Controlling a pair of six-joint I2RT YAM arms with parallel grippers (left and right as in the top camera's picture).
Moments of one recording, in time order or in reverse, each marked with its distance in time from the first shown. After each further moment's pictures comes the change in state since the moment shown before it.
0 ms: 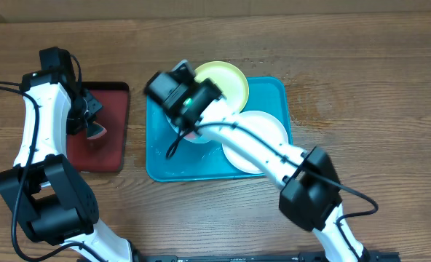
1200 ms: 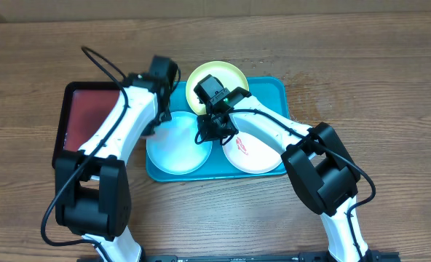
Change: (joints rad) left arm -0.501 0.002 -0.091 0.042 -0.307 -0.074; right arm -0.225 -0.012 -0.462 0.392 -0.911 0.285
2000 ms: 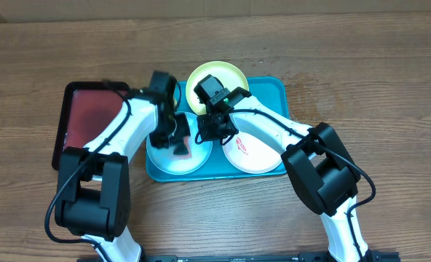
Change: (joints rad) left arm 0.005 -0.003 -0.220 0.170 0.606 0.100; right arm 0.000 0.000 -0.002 0.007 0.001 0.001
